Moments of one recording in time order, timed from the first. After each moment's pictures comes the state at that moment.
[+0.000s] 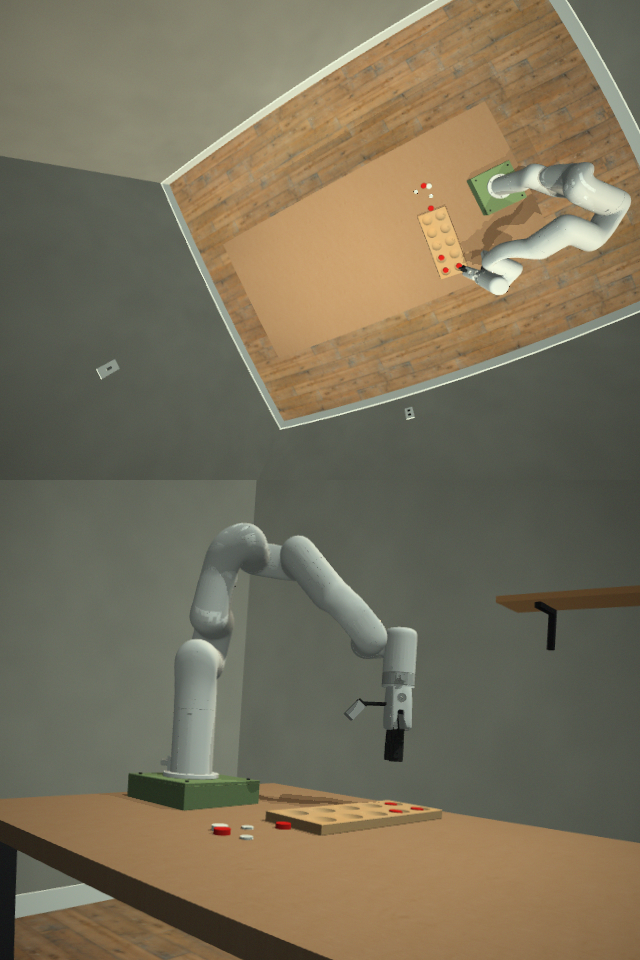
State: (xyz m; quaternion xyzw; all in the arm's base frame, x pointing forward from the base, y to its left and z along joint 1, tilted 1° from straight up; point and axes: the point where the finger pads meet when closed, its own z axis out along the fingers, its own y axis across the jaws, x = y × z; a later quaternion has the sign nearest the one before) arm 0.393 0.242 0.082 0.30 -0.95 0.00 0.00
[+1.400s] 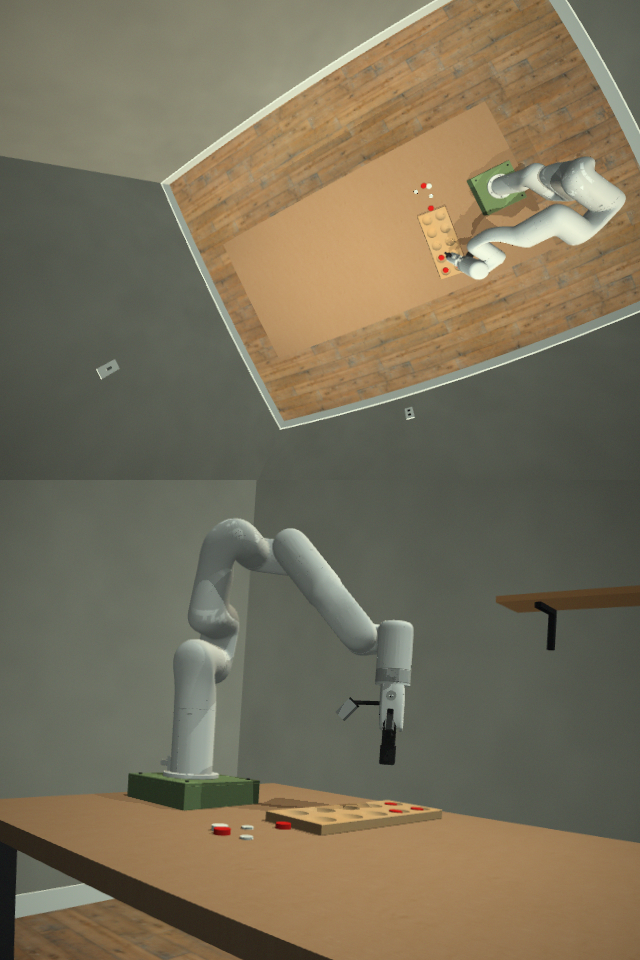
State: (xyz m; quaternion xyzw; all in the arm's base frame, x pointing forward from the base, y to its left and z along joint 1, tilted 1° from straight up) arm 0.419 0.149 0.079 0.19 -0.98 0.00 0.01
